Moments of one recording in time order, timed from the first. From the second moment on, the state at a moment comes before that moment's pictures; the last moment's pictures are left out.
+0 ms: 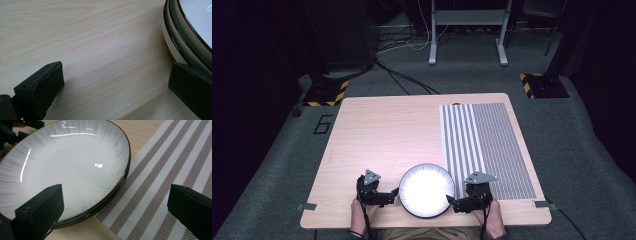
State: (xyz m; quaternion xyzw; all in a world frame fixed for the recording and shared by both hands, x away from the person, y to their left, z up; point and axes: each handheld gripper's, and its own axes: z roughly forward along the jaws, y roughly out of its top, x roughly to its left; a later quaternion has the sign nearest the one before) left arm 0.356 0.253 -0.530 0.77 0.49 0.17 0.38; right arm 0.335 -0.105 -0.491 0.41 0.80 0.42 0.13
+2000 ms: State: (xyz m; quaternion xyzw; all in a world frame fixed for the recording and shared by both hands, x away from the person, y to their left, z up) left arm 0.357 0.252 -0.530 0.77 0.48 0.17 0.38; right arm 0.339 -0.073 -0.492 0.41 0.79 0.45 0.10
